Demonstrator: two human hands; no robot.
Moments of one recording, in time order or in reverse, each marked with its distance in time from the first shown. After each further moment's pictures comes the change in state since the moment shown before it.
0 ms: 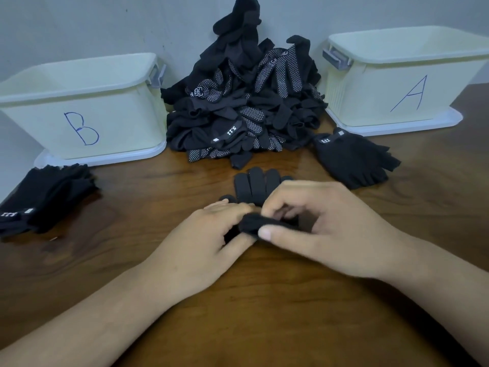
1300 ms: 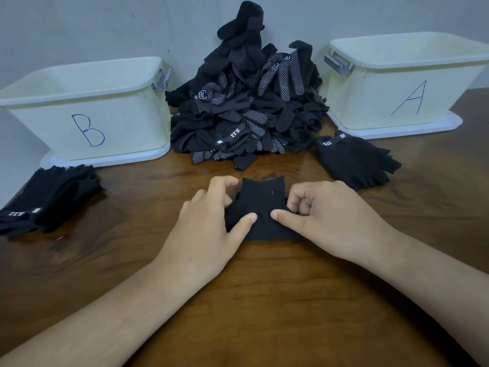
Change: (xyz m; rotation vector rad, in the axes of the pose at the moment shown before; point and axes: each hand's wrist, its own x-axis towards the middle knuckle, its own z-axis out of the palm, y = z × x) left_hand 0.010 -0.006 0.013 0.115 0.267 -0.334; right_hand 0.010 0.022 0.008 -0.337 0.096 0.425
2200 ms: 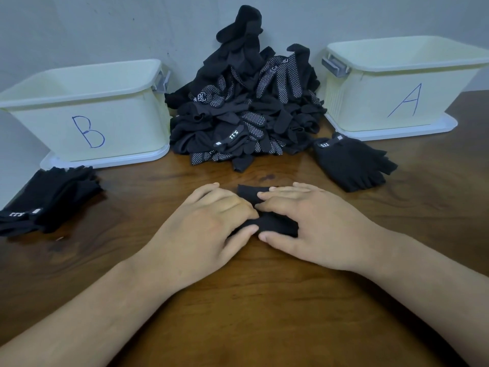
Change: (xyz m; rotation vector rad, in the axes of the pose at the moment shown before) left_hand 0.006 -0.009 -0.016 0.325 -0.032 0.569; right_hand -0.001 -0.003 0.005 -0.242 -0.131 -0.387
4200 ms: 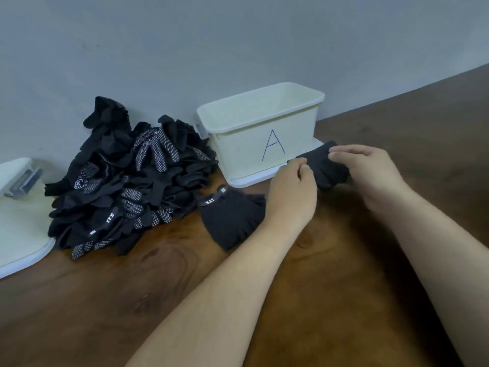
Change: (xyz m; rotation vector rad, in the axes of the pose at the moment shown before) left_hand 0.314 0.217 0.121 -0.772 0.035 -0.459; right_hand -0.122 0.258 -0.110 0.998 0.883 0.921
